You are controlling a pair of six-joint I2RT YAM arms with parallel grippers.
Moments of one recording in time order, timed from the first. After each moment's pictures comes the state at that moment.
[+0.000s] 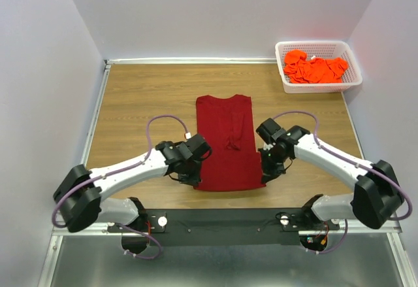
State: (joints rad) left arm -0.93 1.32 0.81 -0.77 0.00 -0.82; right arm 0.64 1.34 0.83 -0.94 -0.15 0.61
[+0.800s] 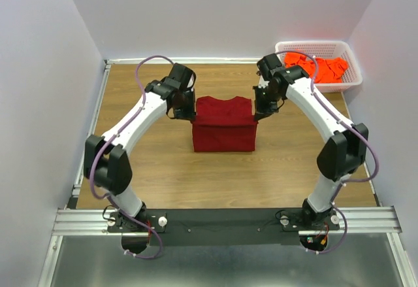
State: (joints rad) left arm -0.46 1.61 1.45 -0.87 0.10 -0.46; right arm 0.43 1.76 1.70 -1.16 -0.10 0.39
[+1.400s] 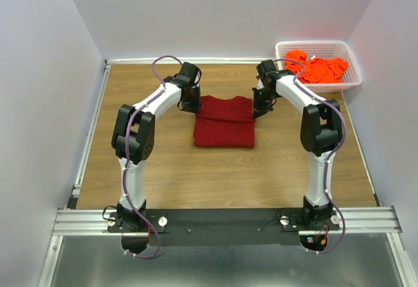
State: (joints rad) left arm -0.38 2.06 1.65 -0.66 0.10 -0.41; right arm 0.29 2.14 1.76 -0.92 -0.15 0.34
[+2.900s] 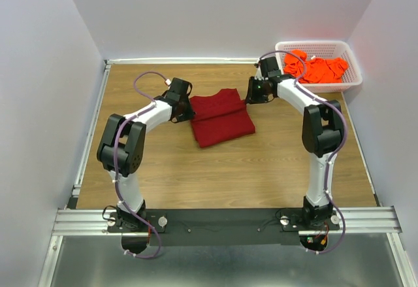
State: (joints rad) left arm -0.37 1.86 1.25 -0.30 0.01 -0.65; right arm 0.28 2.12 1.67 -0.50 -0.20 0.30
